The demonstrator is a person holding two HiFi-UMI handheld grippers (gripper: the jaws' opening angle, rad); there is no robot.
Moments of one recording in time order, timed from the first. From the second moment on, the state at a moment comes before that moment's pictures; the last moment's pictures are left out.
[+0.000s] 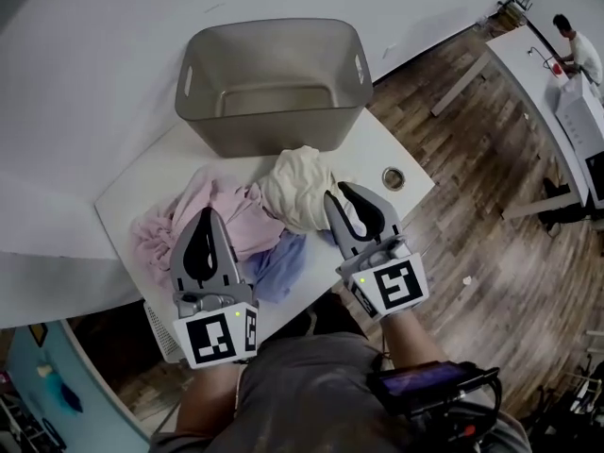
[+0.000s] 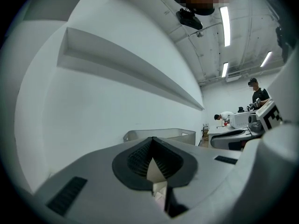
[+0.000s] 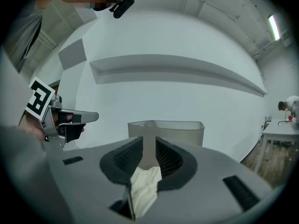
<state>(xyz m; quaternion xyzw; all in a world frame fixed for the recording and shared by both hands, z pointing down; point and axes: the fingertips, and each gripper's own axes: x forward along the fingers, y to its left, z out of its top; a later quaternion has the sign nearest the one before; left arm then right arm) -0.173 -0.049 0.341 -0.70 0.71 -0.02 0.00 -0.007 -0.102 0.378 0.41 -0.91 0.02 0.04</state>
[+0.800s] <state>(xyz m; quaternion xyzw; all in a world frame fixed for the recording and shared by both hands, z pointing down) -0.182 -0.089 0.434 -0.67 0.74 -0.09 -0.07 -0.028 -0.145 0.552 0.33 -0.91 0.15 0.19</state>
